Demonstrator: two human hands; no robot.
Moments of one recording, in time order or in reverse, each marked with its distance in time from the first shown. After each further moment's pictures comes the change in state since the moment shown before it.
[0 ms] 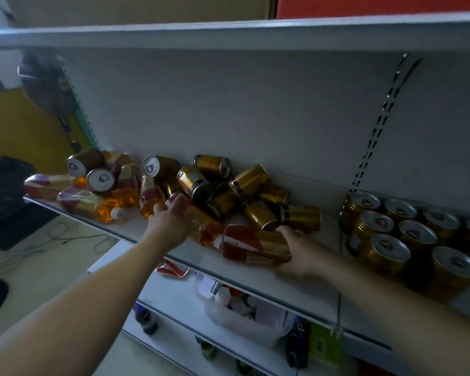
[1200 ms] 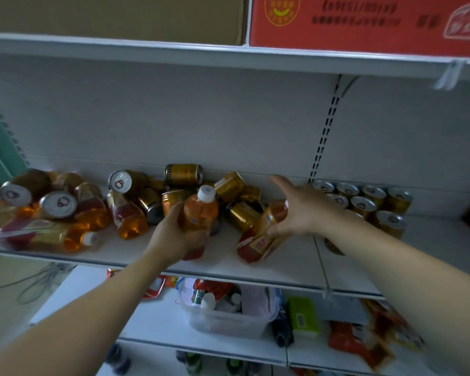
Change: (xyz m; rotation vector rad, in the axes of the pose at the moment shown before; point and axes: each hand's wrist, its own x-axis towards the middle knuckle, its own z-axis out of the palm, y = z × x) left_hand -0.010 -0.009 -0.005 -0.972 -0.054 0.270; right_hand -0.076 -0.080 -0.065 -0.084 0.360 0.170
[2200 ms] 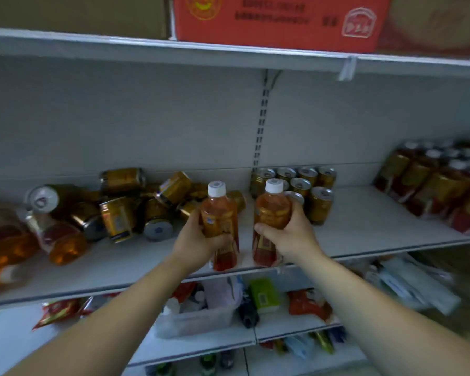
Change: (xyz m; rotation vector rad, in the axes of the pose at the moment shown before) left_hand -0.014 0.056 0.084 -0.220 -0.276 0.084; right_hand -0.065 0.034 0.066 0.847 0.553 0.343
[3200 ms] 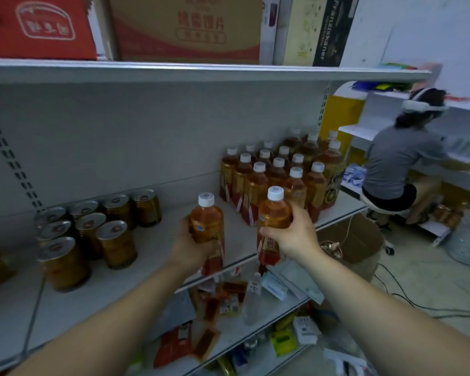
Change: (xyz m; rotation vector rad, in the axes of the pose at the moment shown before) left_hand 0.052 0.126 0.438 -0.052 -0.210 0.051; right_hand 0.050 0.196 -0.417 -0.190 0.374 0.111
